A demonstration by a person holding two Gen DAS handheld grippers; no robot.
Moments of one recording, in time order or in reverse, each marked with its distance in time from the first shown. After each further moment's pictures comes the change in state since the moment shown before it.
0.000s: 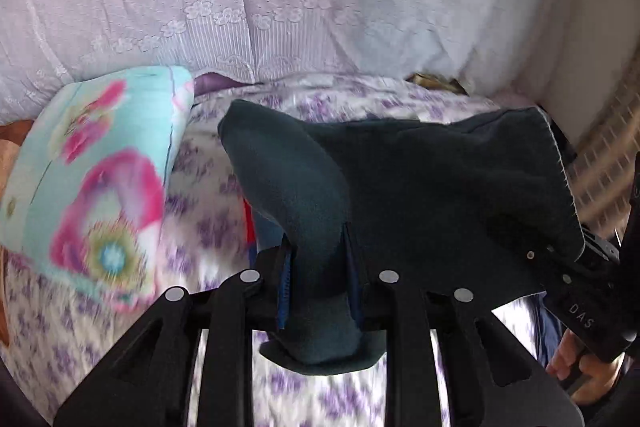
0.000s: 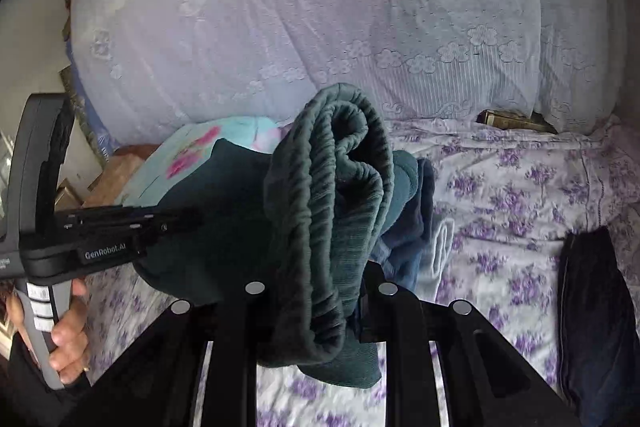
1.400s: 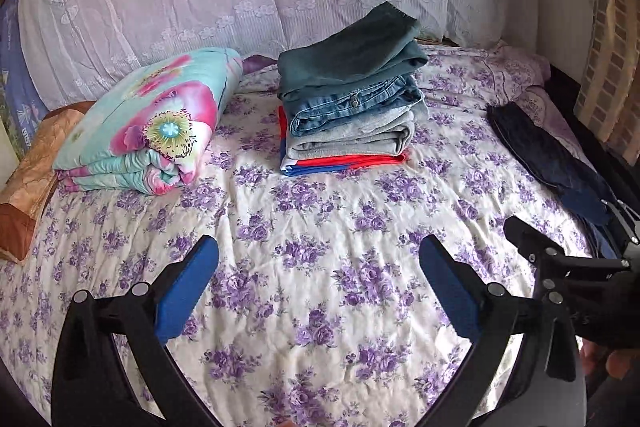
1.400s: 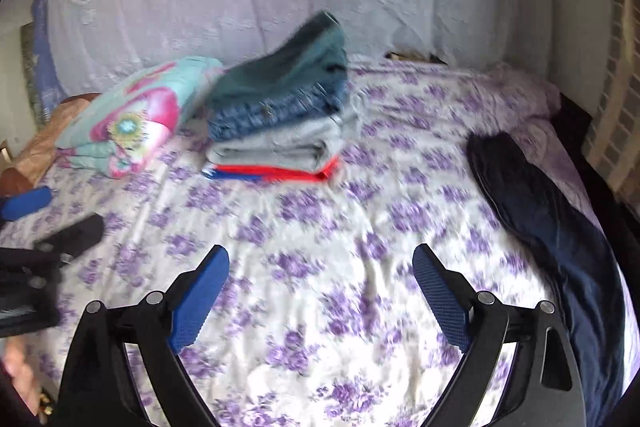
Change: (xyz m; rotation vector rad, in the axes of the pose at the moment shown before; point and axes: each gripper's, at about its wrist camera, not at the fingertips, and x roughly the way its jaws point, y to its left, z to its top) left arm -0.074 -0.034 -0.257 0.088 -0.188 0.196; right arm -0.083 0.030 -0.259 -0.015 -0.063 -0.353
